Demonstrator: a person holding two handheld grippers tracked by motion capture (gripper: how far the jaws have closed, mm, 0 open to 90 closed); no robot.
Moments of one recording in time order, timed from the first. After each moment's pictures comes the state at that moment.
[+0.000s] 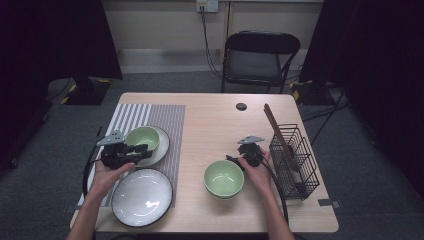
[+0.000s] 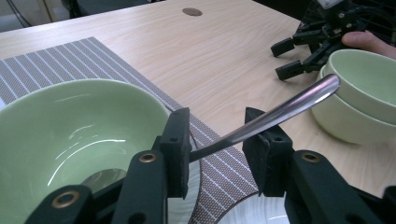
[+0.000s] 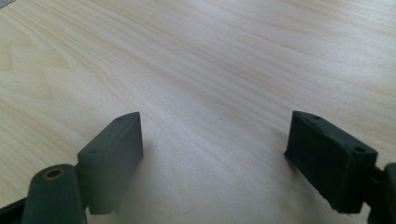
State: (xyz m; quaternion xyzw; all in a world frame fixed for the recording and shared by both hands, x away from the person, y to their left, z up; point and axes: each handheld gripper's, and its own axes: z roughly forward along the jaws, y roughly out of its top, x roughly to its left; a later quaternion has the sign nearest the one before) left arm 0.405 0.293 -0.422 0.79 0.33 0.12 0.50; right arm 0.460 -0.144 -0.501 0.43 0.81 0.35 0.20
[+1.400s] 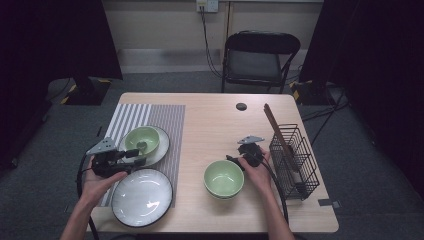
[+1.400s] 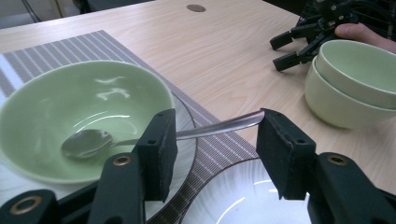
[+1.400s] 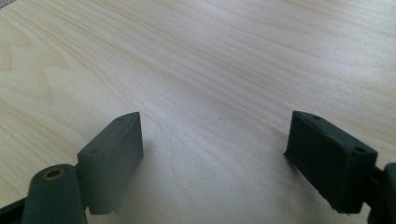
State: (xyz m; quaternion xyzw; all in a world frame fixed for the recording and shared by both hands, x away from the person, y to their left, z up) left arm 0.376 0.311 -0.419 0.79 0.35 0.13 0.49; right arm 0.460 -0.144 -0.501 0.43 0.81 0.35 0.20
